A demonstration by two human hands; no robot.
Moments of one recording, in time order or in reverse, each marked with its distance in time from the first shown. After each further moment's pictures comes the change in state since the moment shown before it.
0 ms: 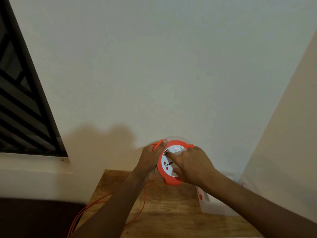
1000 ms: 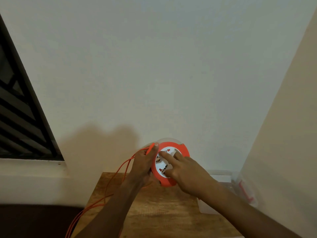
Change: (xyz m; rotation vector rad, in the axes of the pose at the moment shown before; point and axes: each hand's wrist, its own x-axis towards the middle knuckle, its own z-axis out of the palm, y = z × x) left_hand 0.004 -0.016 -0.008 -0.146 -0.033 0.058; right_hand -0.019 -0.007 -0.001 0.113 0.058 -0.170
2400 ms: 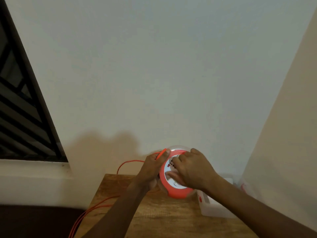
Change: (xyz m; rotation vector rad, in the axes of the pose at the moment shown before) left_hand -0.011 -0.001 0.019 0.121 -0.111 -0.078; right_hand 0.004 0.019 0.008 -0.160 0.206 0.045
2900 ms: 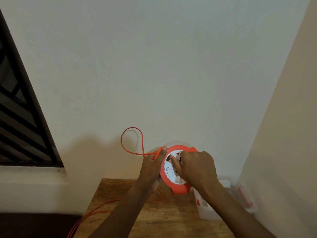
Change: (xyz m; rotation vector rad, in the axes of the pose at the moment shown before) left_hand -0.003 0.013 0.019 -0.013 0.149 0.051; right_hand 0.003 -0.002 -0.023 0.051 0.176 0.509
